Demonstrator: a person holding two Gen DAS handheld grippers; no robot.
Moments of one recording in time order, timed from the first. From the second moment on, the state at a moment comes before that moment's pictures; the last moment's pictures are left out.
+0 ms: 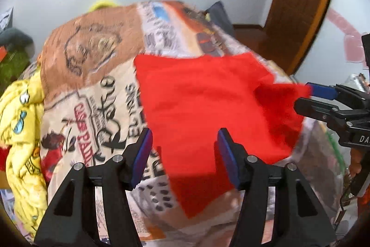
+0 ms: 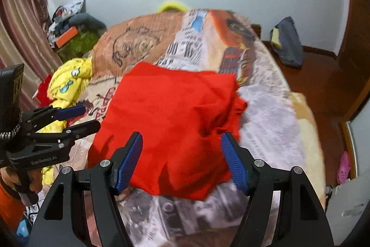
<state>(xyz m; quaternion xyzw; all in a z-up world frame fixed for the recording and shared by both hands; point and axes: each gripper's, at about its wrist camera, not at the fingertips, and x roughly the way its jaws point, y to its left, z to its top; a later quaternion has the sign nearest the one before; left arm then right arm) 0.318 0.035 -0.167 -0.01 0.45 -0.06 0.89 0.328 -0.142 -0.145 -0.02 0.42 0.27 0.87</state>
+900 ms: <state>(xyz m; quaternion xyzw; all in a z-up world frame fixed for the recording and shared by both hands) 0.269 0.076 -0.204 0.00 0.47 0.00 0.89 0.313 -0.230 -0.187 -0.06 0.45 0.15 0.88</state>
